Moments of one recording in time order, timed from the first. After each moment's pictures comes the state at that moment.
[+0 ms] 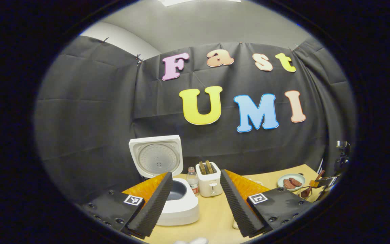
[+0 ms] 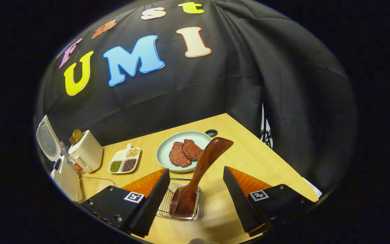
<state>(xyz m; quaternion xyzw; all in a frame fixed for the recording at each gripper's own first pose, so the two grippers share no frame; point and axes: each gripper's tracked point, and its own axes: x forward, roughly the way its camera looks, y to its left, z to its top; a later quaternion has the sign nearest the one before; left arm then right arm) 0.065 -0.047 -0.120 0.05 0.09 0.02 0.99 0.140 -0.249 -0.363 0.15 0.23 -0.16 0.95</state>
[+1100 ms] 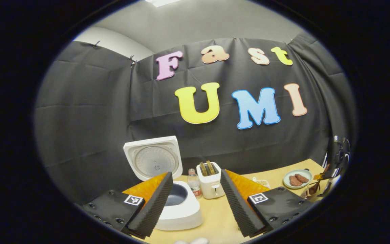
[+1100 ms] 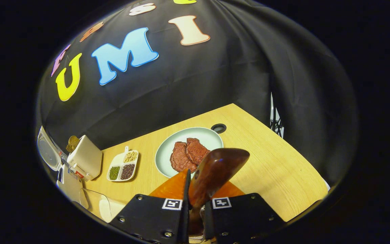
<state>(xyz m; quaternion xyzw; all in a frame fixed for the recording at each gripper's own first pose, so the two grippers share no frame) 0.100 -0.048 -0.129 0.06 0.09 0.00 0.99 0.180 -0.245 -0.371 0.20 0.25 -0.15 0.94</state>
